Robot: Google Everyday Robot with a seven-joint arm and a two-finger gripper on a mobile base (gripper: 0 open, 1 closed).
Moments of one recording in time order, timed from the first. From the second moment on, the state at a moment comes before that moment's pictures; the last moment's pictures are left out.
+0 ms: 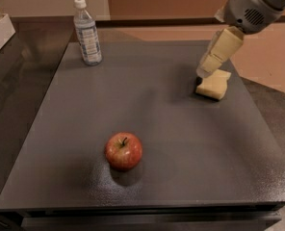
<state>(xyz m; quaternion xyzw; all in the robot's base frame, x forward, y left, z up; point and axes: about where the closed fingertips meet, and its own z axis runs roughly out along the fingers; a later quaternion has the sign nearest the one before) 0.561 -0.162 0.988 -0.56 0.78 0.04 0.28</state>
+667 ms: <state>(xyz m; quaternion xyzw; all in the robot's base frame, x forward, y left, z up) 0.644 -0.087 0.991 -0.51 0.78 0.06 0.35</state>
